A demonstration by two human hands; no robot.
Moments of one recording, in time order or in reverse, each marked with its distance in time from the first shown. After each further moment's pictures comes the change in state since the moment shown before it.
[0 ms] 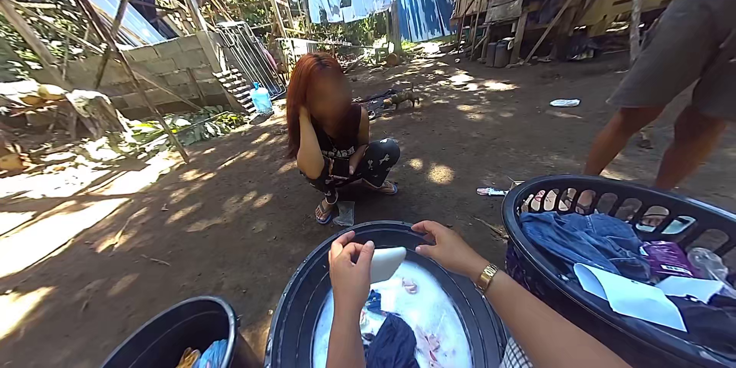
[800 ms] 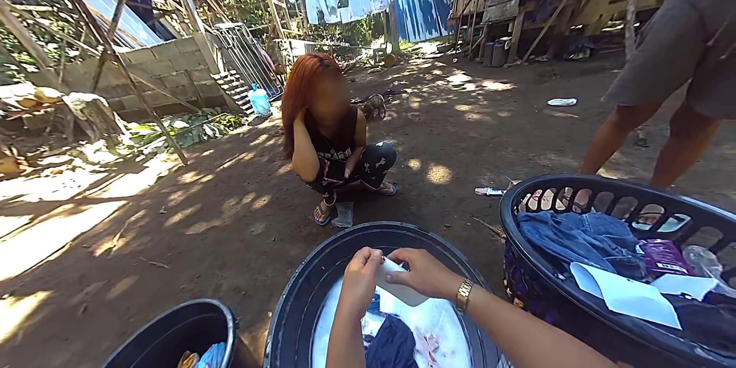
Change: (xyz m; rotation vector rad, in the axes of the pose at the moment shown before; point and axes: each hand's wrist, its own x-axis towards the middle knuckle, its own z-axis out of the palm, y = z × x) left_hand 0.002 -0.007 0.006 -0.204 -0.356 -0.239; right_hand -0.010 -0.016 0.042 -0.068 -0.248 -0.139
